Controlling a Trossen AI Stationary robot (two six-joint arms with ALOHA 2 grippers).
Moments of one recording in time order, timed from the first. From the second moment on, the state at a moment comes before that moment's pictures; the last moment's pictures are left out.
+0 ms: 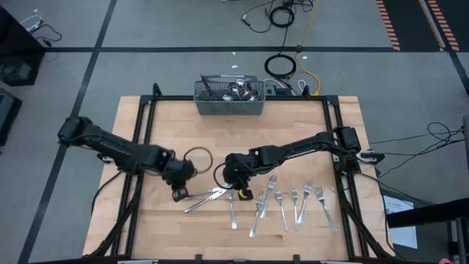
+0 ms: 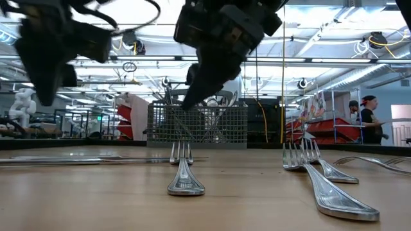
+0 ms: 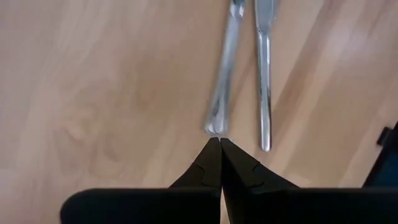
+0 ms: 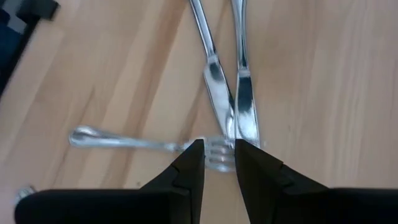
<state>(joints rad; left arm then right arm) -0.25 1.26 0.78 -0.79 0.19 -0.72 0.10 1.97 1.42 -0.37 -0.24 -0.03</state>
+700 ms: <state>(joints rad) -0.54 1.45 0.65 -0.47 -0.09 -0.97 0.12 2.02 1.42 -0.05 -0.24 -0.16</state>
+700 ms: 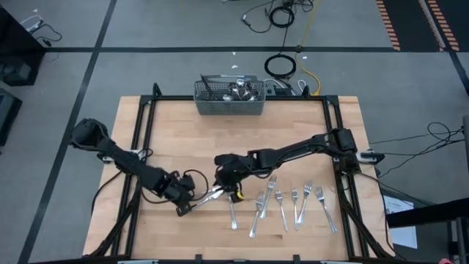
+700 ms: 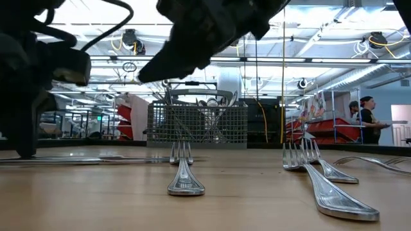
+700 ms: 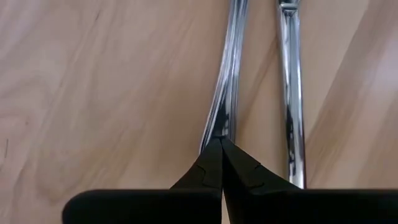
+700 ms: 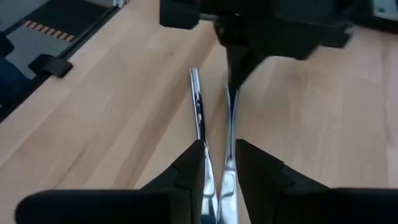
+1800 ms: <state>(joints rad) -0.39 1.64 0.65 -0.14 -0.20 -0.96 -0.12 1.94 1.33 -0.68 -0.37 -0.10</state>
